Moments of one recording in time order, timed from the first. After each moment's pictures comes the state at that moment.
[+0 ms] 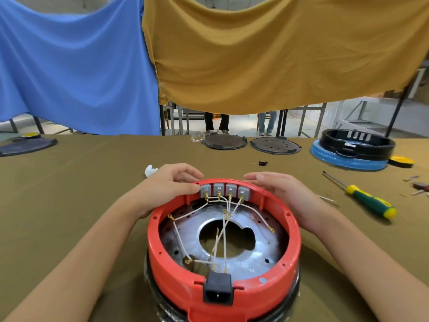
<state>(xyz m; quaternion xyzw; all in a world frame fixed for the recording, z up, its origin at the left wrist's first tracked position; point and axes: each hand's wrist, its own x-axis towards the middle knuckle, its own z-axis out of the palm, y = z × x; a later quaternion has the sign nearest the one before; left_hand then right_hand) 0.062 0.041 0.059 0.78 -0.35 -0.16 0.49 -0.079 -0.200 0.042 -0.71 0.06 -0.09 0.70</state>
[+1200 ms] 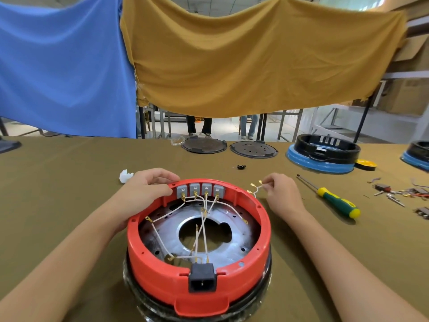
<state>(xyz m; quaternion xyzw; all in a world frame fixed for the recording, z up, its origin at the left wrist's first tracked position) 0.056 0.029 0.052 0.78 -0.29 -0.12 0.54 -0.056 -0.263 0.009 -0.88 0.29 -0.30 0.20</state>
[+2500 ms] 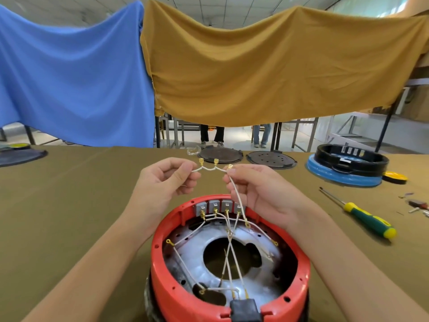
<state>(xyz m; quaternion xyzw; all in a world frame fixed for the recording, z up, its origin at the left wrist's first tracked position) 0.049 0.024 0.063 0.56 -0.35 -0.05 0.75 -0.053 -0.158 0.091 -0.61 -0.02 -0.08 0.79</state>
